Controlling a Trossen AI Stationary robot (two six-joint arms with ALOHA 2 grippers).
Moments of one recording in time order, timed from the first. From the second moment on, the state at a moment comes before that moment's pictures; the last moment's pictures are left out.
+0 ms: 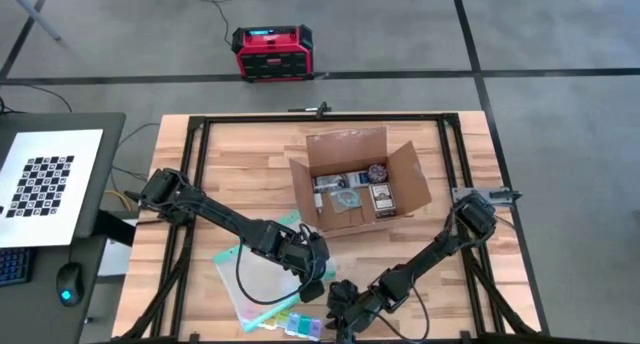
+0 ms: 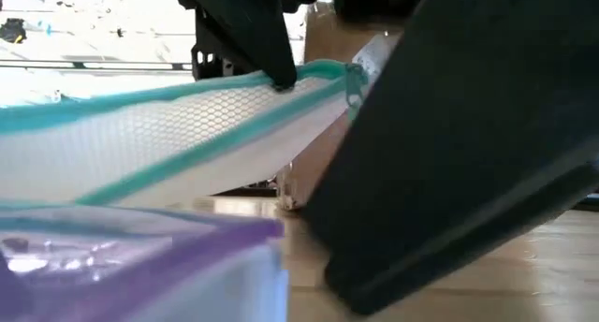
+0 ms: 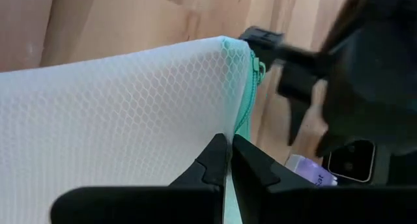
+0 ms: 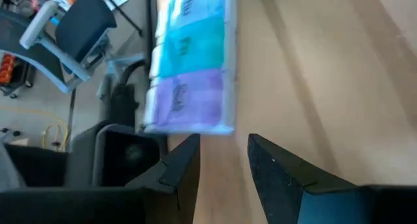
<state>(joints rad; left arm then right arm) -0.40 1.87 1.40 -0.49 -0.04 -0.74 0.65 2.17 1.30 0.17 0.19 0.91</state>
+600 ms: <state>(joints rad) -0.37 1.86 1.41 -0.66 -0.06 -0.56 0.65 2.18 1.30 0.18 0.19 0.88</state>
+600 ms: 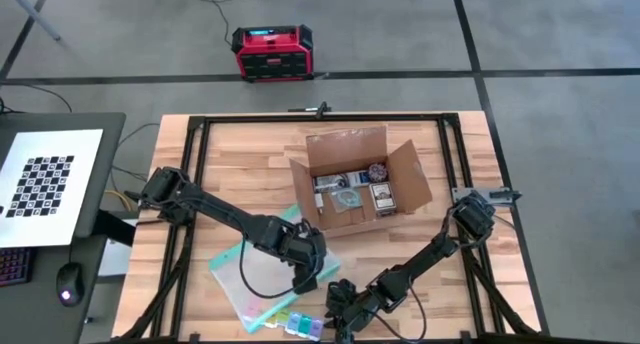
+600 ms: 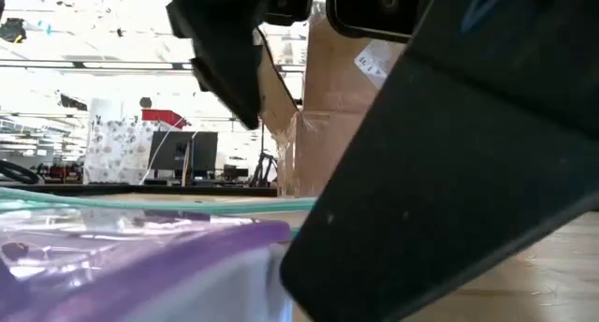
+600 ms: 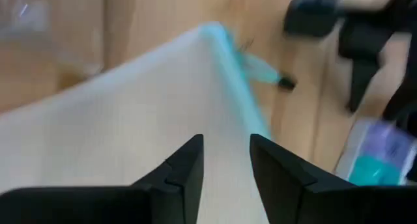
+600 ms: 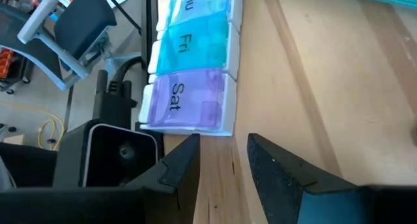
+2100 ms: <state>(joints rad) -0.67 1.81 1.15 -0.46 -0.34 -0.98 0.67 2.16 1.51 -0.01 0.16 0.63</state>
